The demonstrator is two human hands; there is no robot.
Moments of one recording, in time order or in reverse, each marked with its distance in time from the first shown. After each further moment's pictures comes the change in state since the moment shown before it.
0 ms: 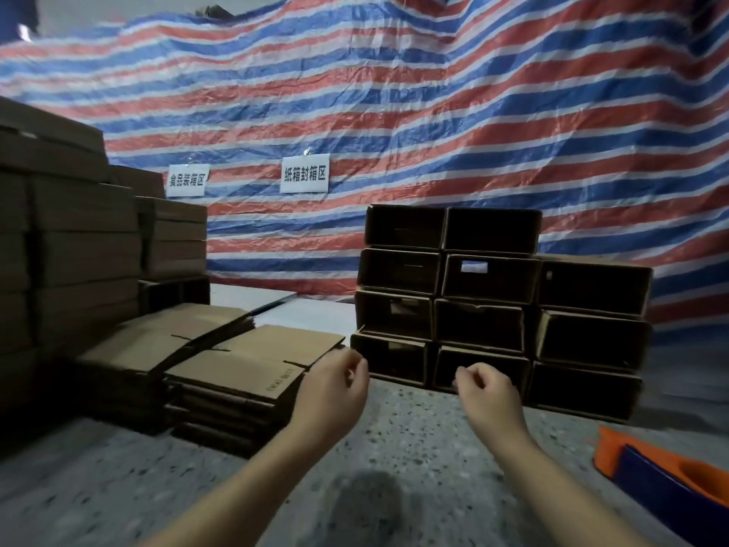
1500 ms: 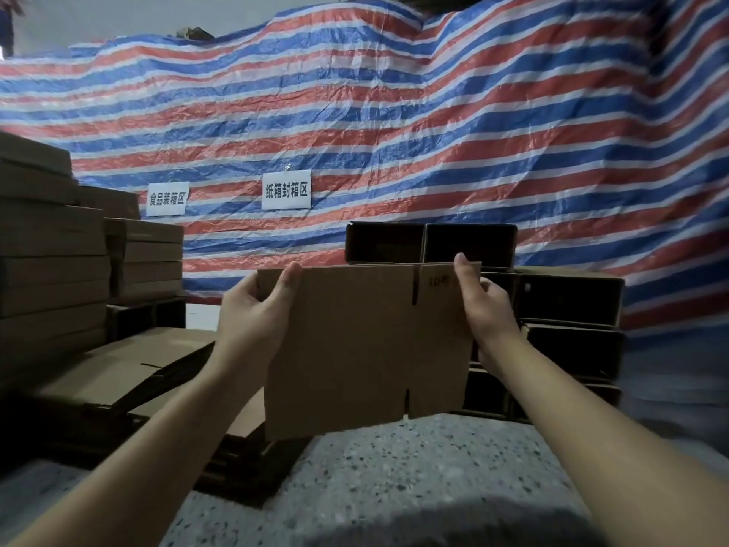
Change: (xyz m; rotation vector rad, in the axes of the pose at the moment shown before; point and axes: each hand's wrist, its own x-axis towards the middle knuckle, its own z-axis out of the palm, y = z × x) left_hand 0.051 0.059 -0.095 -0.750 0.214 -0.098; right_hand 0.058 -0.105 -0.041 0.403 0.023 -0.067
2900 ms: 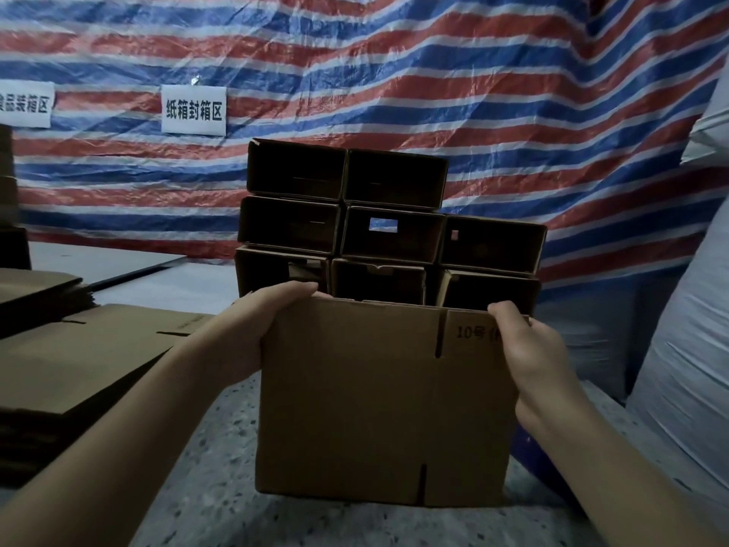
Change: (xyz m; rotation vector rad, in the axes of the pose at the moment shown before) left_hand -0.009 -0.088 0.100 0.046 -0.608 -0.604; right_hand -0.043 0.069 -0.134 -0.083 0.210 0.126
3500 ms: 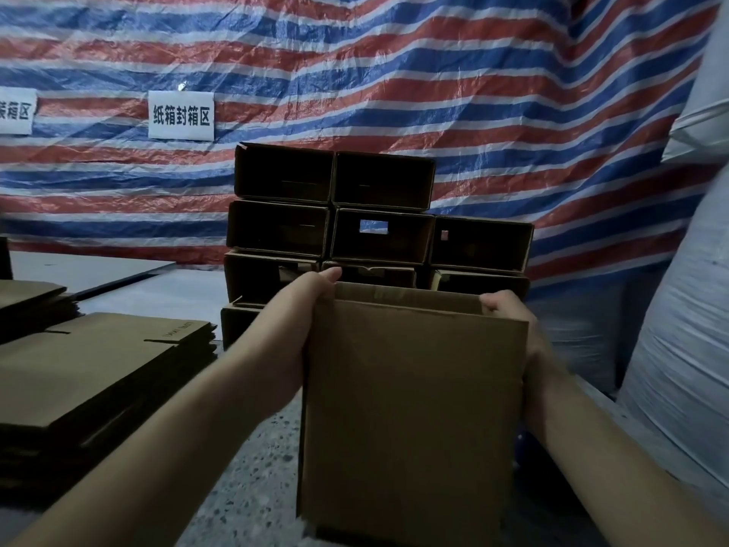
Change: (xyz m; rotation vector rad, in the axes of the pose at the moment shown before) left_hand -0.033 0.017 0.058 -0.392 0.028 0.078; right_hand -0.002 -0.016 -0.002 0.242 -0.278 0.155
